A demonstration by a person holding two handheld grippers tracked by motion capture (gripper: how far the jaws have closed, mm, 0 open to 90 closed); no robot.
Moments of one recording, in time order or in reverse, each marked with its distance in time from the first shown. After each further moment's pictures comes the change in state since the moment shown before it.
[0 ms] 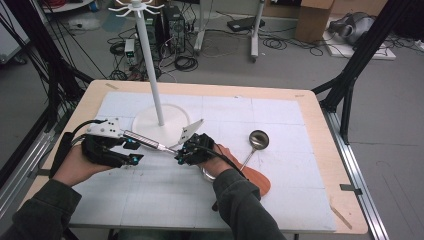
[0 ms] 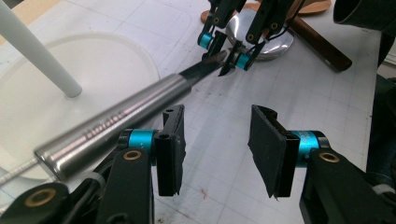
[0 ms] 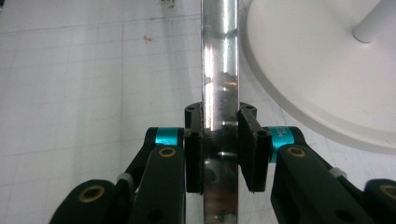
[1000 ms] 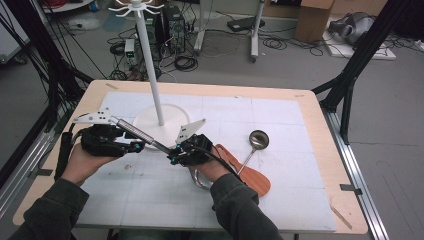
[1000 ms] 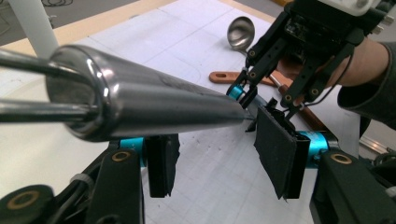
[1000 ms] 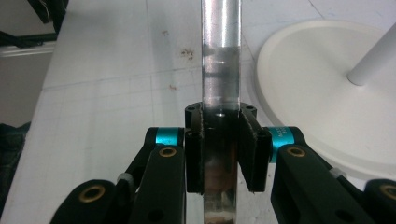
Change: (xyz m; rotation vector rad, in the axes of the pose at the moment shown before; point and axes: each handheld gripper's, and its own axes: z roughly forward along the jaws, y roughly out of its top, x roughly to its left) left arm 0.015 -0.002 -0.001 -0.250 -0.009 -0.194; right arm 0.021 0.017 -0.015 -0.127 -0.003 0.032
